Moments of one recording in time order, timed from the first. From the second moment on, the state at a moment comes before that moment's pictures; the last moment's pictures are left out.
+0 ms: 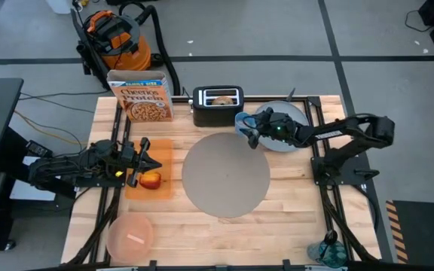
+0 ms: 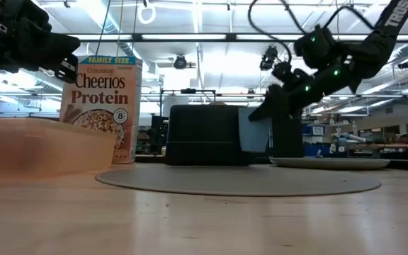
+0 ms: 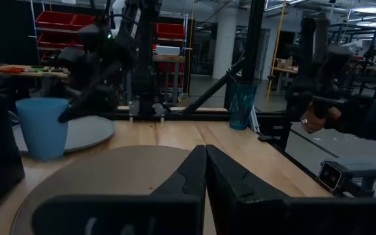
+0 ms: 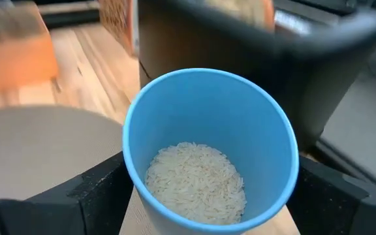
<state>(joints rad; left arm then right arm) 0.11 0.01 0.01 0.09 0.27 -0.09 -0.40 1.39 0.44 0.62 0.15 0.00</state>
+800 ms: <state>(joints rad) 0.11 0.01 0.01 0.09 0.27 -0.09 -0.19 1.35 0.44 0.39 0.43 0.12</state>
